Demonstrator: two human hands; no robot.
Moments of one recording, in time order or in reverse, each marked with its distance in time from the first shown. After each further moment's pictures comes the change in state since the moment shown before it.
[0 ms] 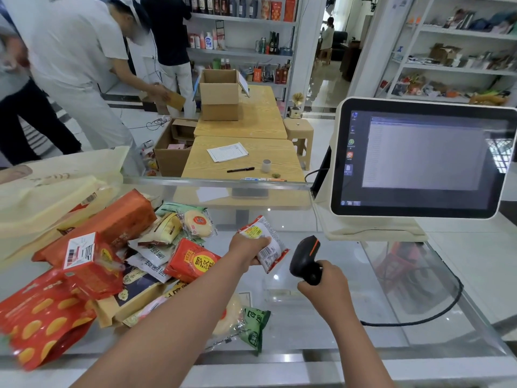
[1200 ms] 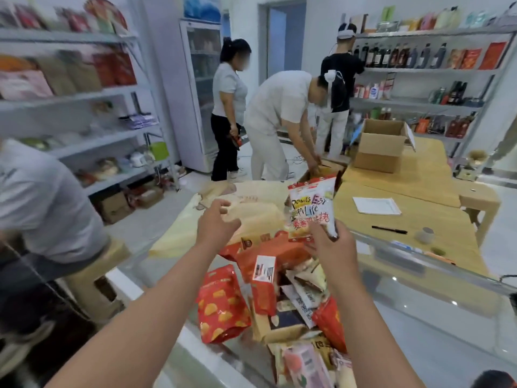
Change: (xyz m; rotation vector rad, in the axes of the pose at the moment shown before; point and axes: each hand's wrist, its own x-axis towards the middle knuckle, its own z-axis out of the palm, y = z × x) left_hand -0.102 0.077 -0.337 0.385 0.914 0.427; right_hand -0.018 -0.287 0.117 0.742 -0.404 -0.373
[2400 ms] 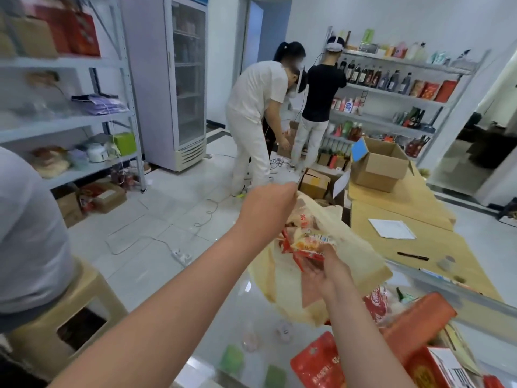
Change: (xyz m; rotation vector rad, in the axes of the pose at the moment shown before) left_hand 0.212 -0.040 -0.150 0.392 0.118 0.924; right_hand 0.102 0.029 0.307 0.584 0.315 0.573
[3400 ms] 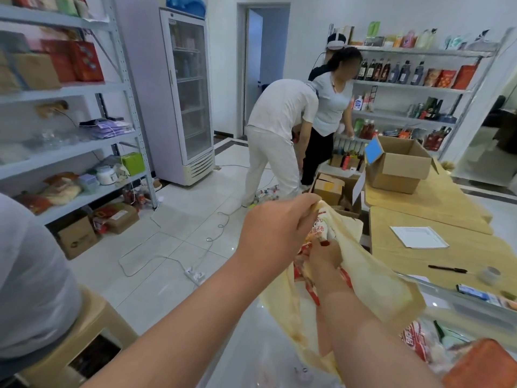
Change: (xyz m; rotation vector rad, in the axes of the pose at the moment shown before) left_hand 0.029 0.006 0.007 -0.241 0.258 0.085; right_hand 0.113 -0.013 0.070 -0.585 0.268 -0.286
